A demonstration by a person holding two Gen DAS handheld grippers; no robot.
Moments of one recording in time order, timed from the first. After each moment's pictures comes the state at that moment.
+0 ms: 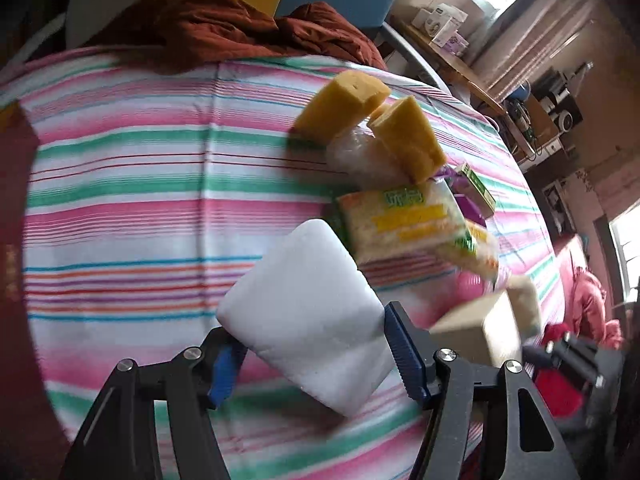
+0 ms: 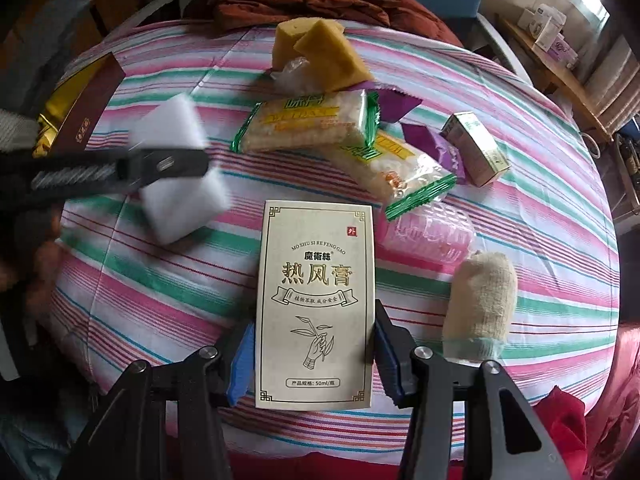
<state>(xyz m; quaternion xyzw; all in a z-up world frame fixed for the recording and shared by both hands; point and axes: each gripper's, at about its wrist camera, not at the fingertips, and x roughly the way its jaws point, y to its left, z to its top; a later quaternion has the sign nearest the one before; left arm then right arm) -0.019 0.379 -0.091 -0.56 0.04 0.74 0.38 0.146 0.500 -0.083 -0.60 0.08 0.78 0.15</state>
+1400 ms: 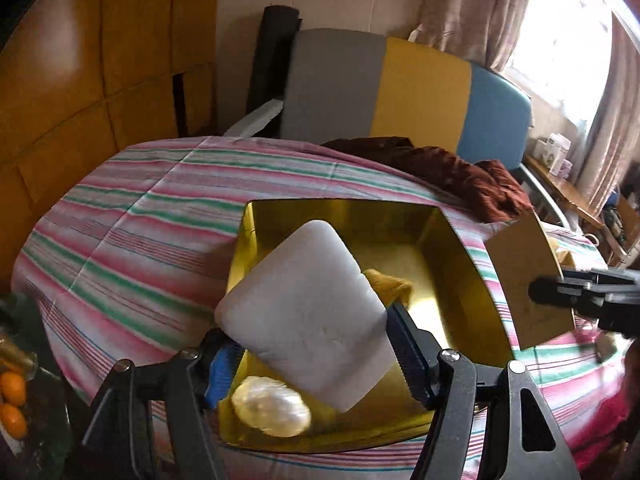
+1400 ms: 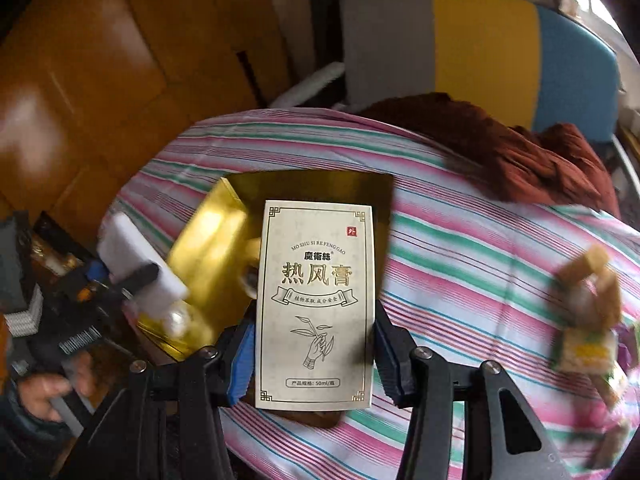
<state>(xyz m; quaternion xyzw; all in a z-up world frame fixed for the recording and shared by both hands) -0.059 0.034 -0.009 -0.39 0.01 0.91 0.16 -0.034 0.282 -0.005 -0.46 0.10 0.88 -0.06</state>
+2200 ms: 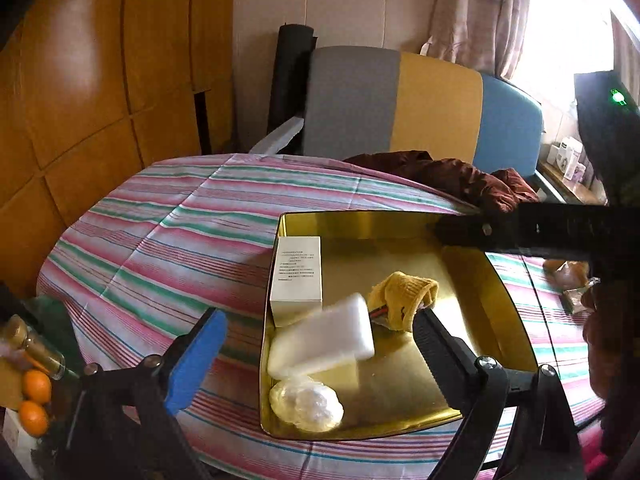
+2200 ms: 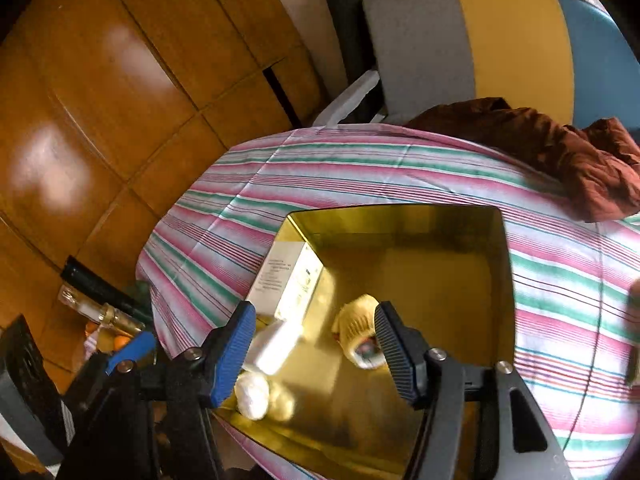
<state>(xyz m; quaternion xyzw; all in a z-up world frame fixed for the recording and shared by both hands) -0.038 0.015 0.001 -0.35 0.02 0.93 0.13 -0.082 0.217 0.000 -0.43 0.17 0.88 -0.09</state>
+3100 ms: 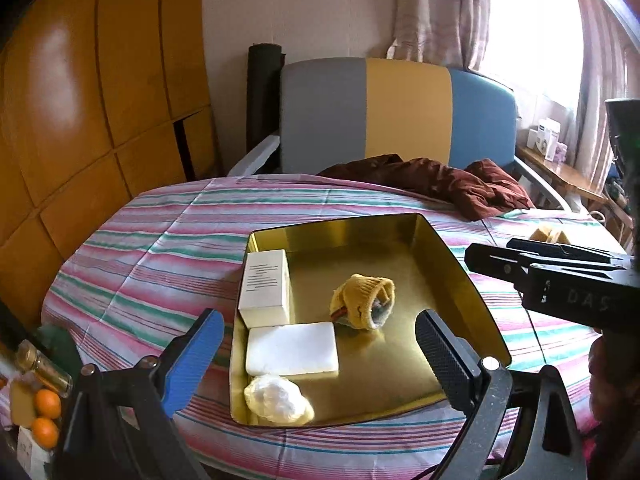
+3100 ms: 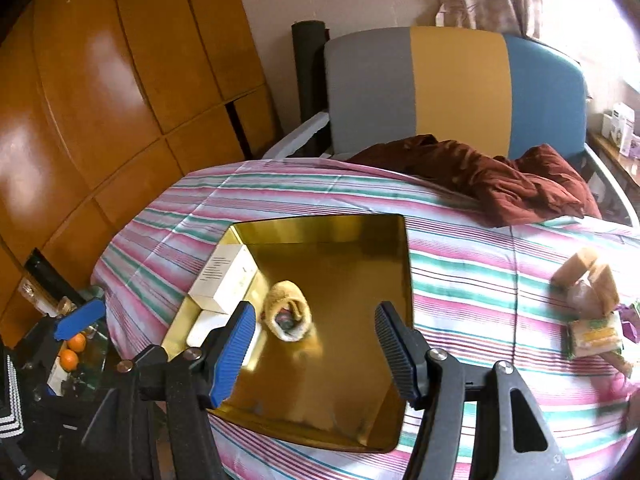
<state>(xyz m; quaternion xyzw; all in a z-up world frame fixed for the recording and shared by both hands) -0.005 0.052 0.019 -0.32 0.07 0.93 0.15 -0.009 0.243 0.008 -0.37 0.11 0.92 0.01</state>
